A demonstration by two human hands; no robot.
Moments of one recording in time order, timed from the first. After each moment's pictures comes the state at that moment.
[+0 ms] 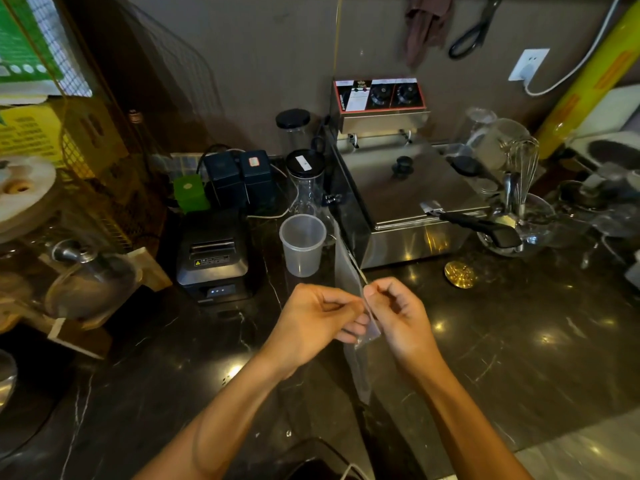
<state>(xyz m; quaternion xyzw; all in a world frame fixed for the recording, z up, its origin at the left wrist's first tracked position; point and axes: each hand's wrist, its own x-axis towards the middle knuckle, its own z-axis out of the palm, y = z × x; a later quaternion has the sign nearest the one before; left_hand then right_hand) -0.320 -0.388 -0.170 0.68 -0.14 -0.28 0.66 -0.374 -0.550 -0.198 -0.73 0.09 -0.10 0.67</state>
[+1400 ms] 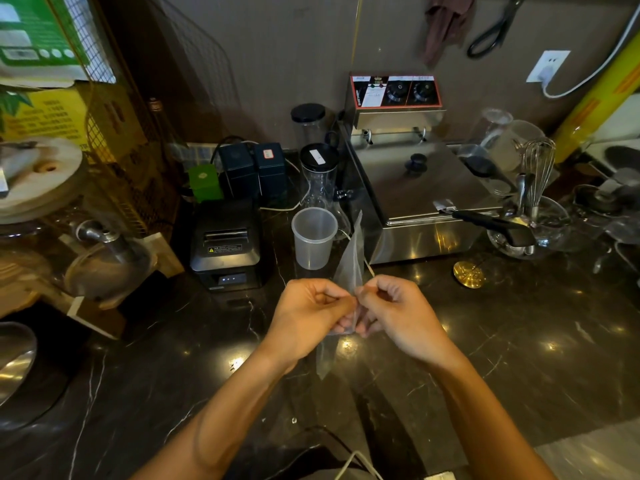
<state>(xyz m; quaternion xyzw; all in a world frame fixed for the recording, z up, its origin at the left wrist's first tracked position) -0.329 -0.370 -0.169 0.72 -0.09 -0.21 0.65 -0.366 -0.540 -0.168 -0.76 0.10 0.06 0.64</state>
